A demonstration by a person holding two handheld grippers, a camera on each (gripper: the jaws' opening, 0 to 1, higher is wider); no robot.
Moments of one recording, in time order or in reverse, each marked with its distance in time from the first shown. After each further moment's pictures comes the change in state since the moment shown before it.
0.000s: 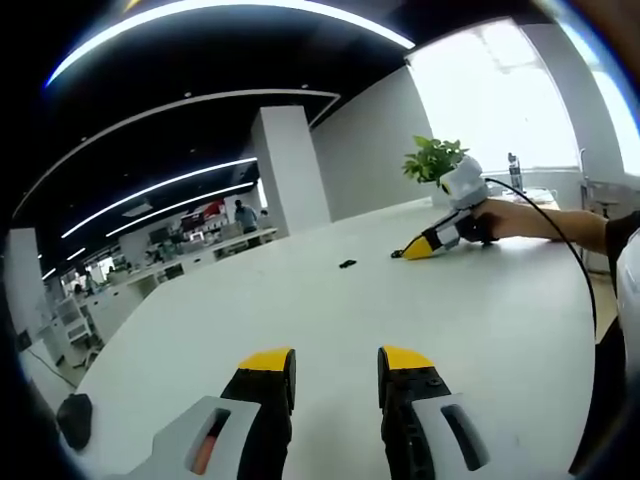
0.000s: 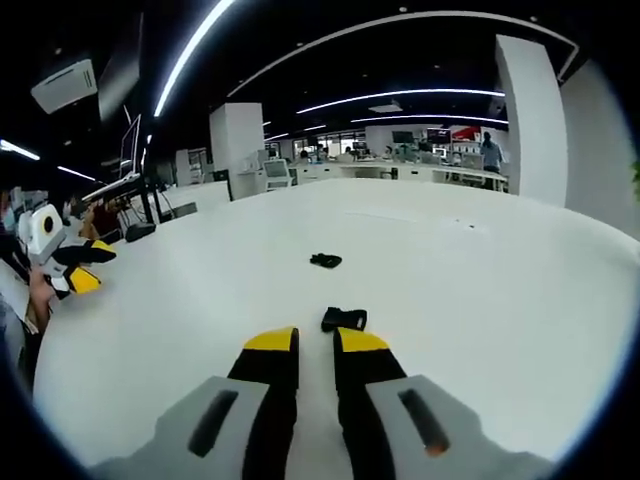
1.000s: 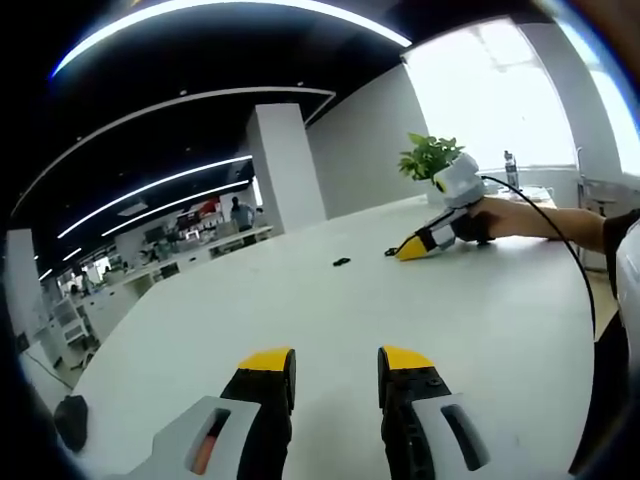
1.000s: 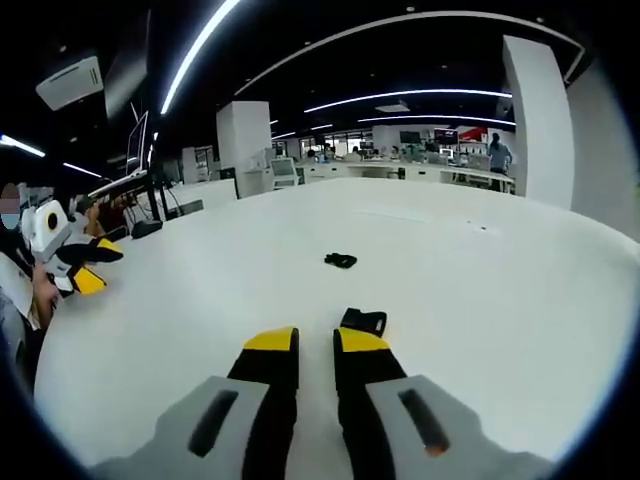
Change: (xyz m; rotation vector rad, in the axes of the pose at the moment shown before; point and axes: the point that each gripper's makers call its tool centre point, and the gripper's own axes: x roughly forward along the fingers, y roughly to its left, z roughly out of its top) left arm 0.004 -0.006 -0.001 0.005 0.012 -0.019; right arm 0.005 0.011 0.001 -0.012 0.003 0.027
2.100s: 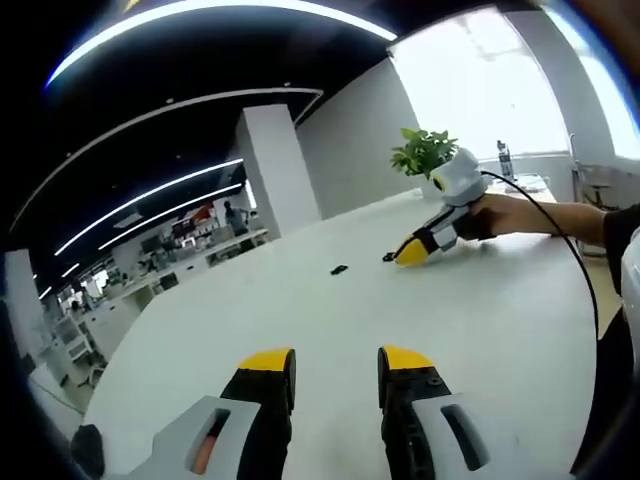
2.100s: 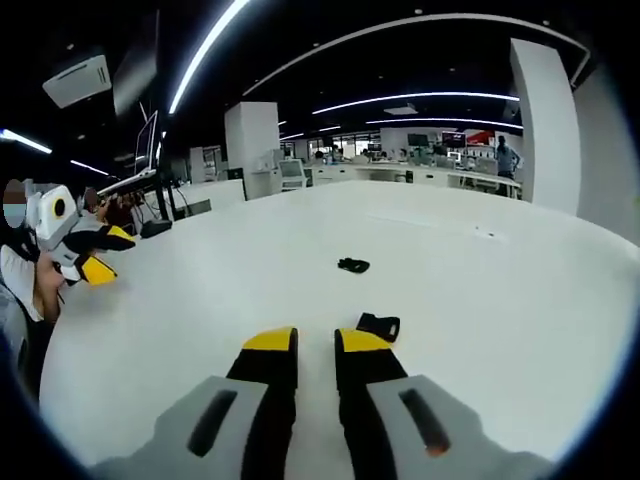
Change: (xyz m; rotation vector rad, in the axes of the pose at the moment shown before) left arm 0.008 0.001 0.020 0.065 0.016 -0.006; right arm -0.003 0.008 0.006 -0.018 -0.007 0.031
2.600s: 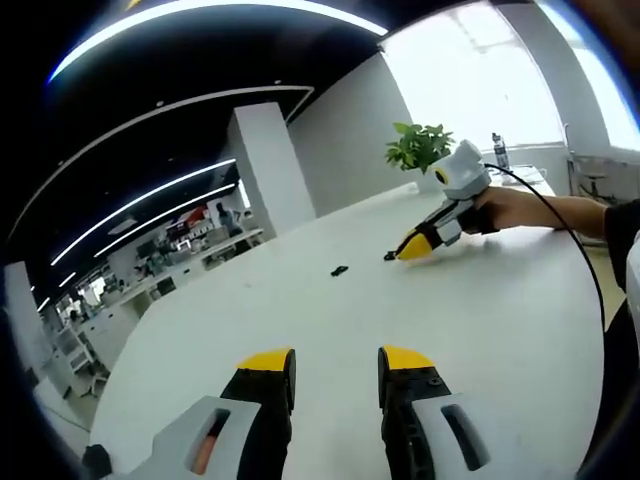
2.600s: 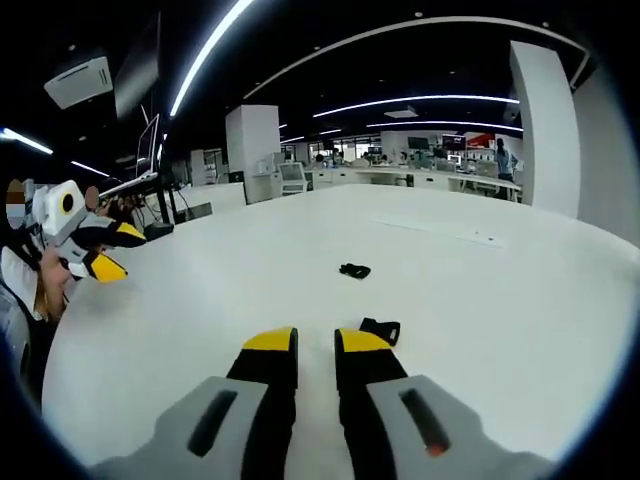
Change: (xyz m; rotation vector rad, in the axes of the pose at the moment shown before) left arm 0.012 0.003 0.009 0.045 0.017 -0.024; right arm -0.002 0.001 0.006 -0.001 -0.016 0.002
